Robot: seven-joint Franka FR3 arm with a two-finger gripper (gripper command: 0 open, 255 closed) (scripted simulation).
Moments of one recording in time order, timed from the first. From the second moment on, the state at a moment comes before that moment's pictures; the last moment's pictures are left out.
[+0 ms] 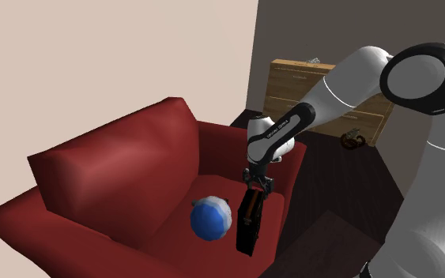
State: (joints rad) arm -0.19 0.22 0.18 -2.36 -0.04 2.39 1.50
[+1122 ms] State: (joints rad) arm -0.19 0.13 0.19 -2.35 -0.01 2.29 1.48
